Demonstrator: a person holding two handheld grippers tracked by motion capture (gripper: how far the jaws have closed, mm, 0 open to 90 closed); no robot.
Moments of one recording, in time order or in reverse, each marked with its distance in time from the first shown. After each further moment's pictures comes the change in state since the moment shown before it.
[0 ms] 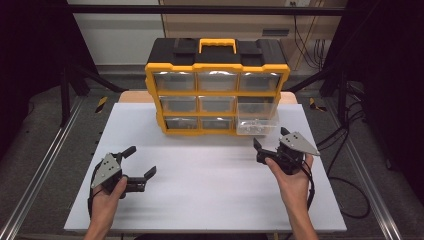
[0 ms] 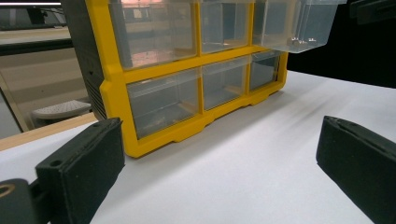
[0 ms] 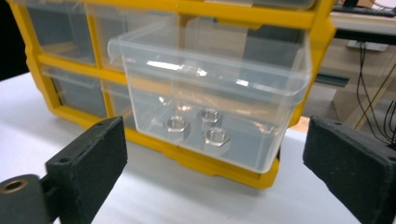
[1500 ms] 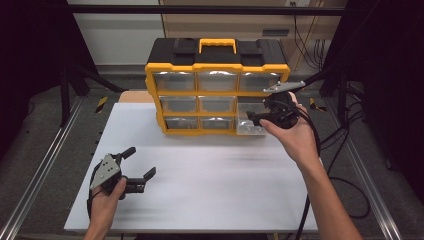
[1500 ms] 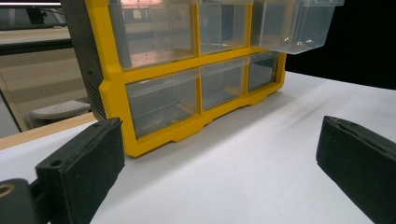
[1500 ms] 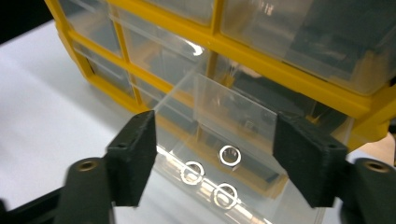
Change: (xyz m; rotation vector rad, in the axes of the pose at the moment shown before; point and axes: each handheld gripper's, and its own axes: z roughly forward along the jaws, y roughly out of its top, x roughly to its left) left arm -0.001 0.000 -0.003 -0.001 -0.002 0.000; right arm -0.008 0.117 0.044 0.386 0.171 -0.083
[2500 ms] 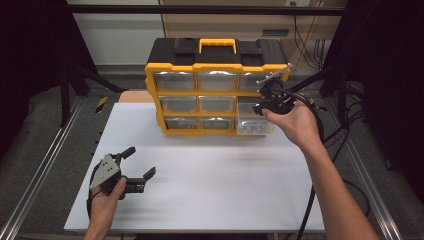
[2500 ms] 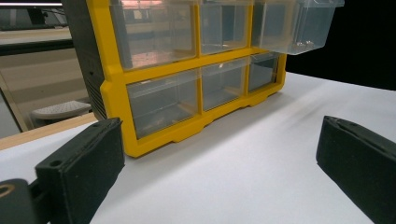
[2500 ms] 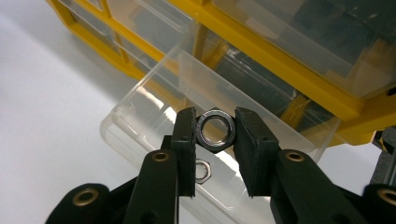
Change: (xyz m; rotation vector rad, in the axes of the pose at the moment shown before) left arm 0.000 0.000 0.000 -0.002 0.002 -0.003; right arm -0.012 0.033 0.013 0.251 -0.003 -0.073
